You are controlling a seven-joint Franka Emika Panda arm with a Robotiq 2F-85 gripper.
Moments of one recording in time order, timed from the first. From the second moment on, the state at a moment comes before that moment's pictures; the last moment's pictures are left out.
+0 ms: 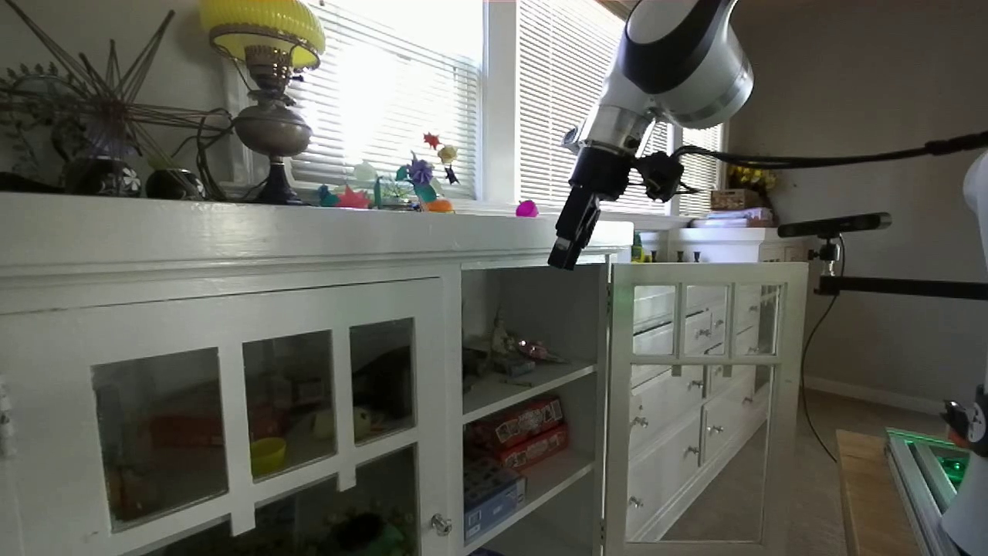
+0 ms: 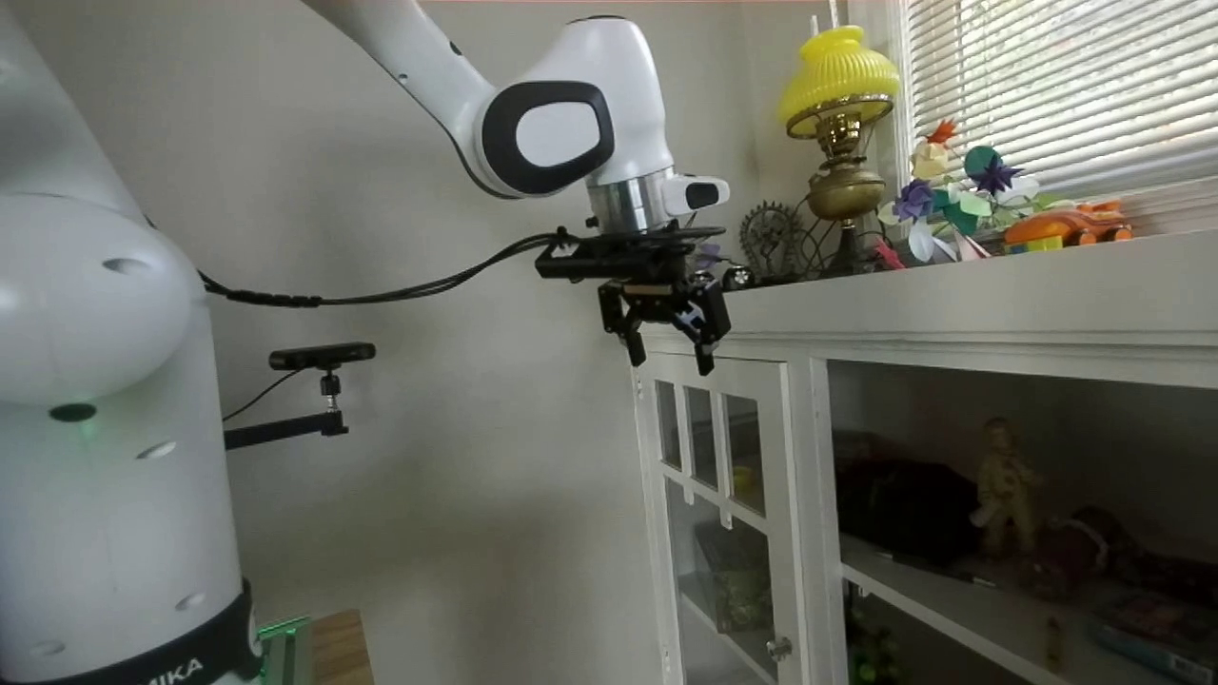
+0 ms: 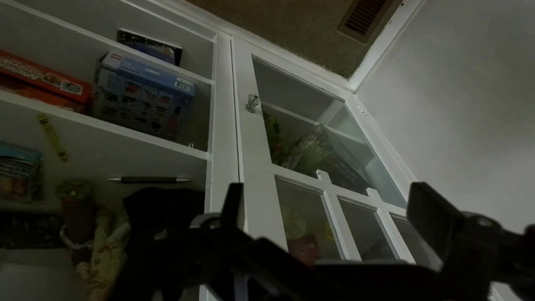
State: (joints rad) arm 0.16 -0.39 -0.16 -2.67 0.27 2.60 -0.49
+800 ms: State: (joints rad) arm 0.54 -0.25 -0.45 -2.65 0.63 2.92 -1.00
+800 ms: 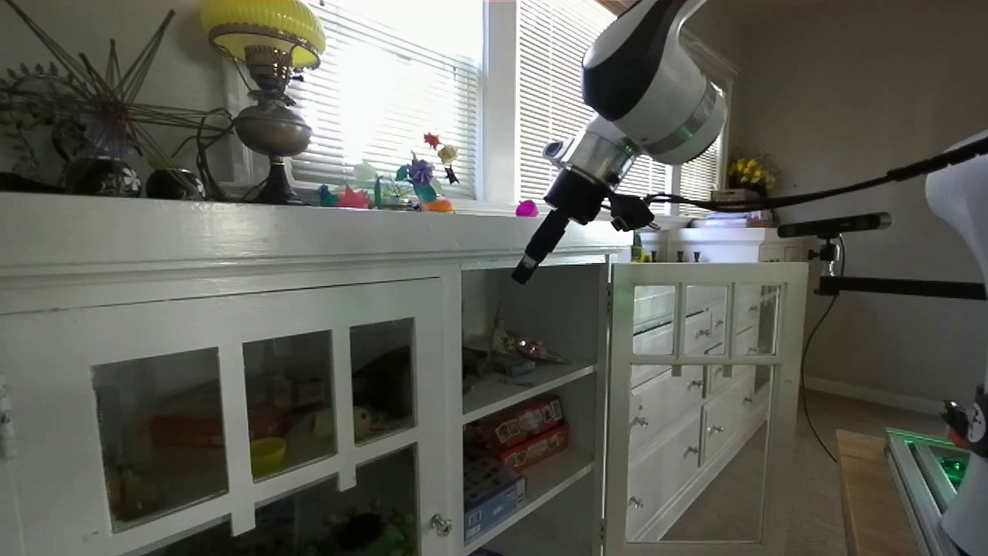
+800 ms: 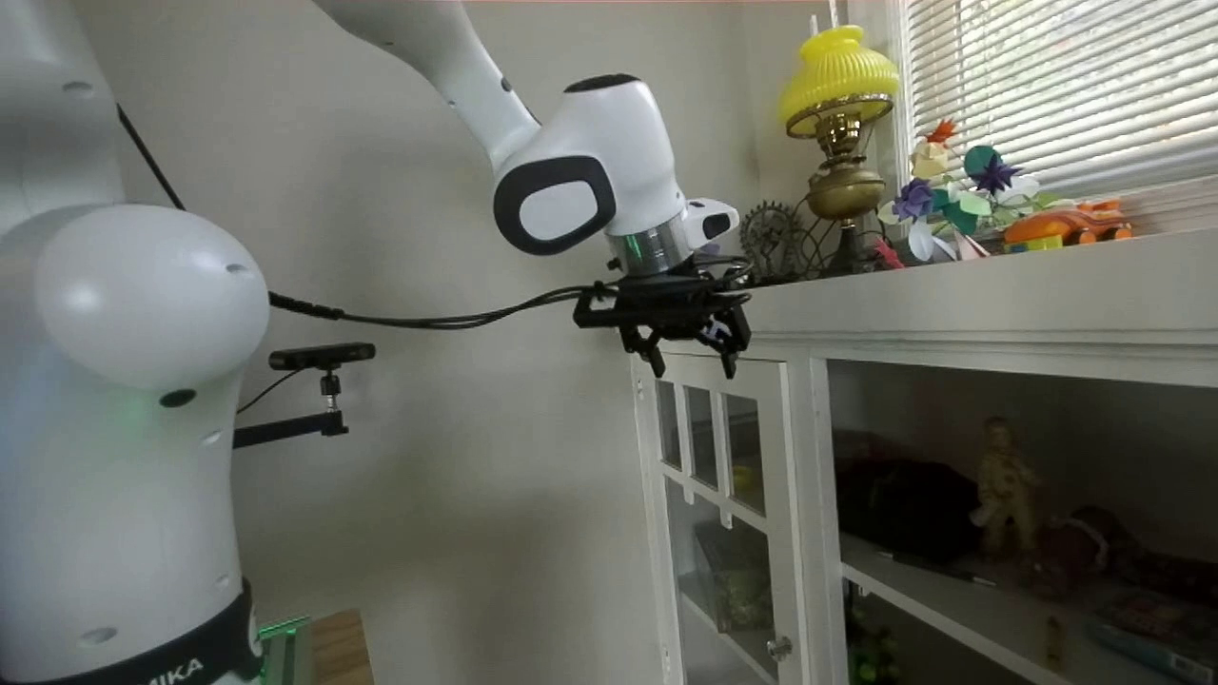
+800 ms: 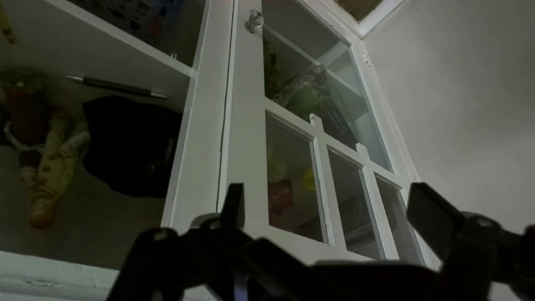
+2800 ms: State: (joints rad) arm 0.85 0.27 -0.80 -2.28 1.78 2.69 -2.12
